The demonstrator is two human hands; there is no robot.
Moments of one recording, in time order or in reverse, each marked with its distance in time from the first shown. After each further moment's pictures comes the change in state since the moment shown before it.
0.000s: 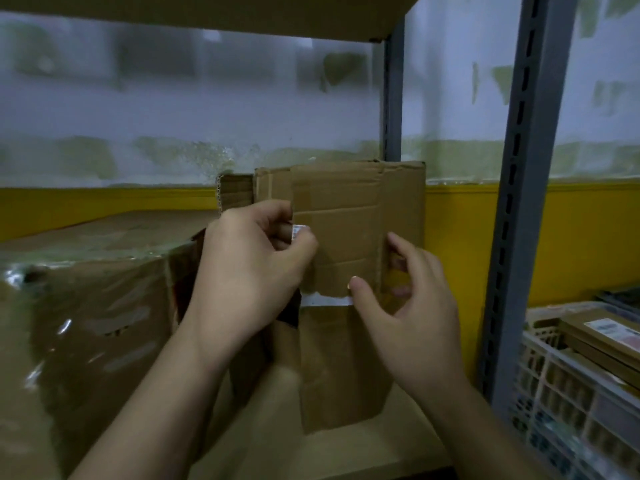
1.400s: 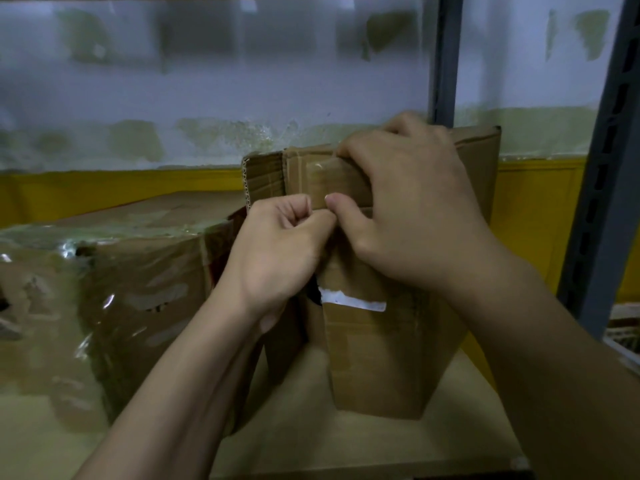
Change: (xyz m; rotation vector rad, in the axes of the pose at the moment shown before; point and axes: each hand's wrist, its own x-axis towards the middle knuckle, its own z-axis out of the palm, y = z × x) left_hand 0.005 -0.010 0.004 -0.430 -0.108 -0.320; right_hand 0.072 -0.075 0.004 -0.465 -0.165 -0.646
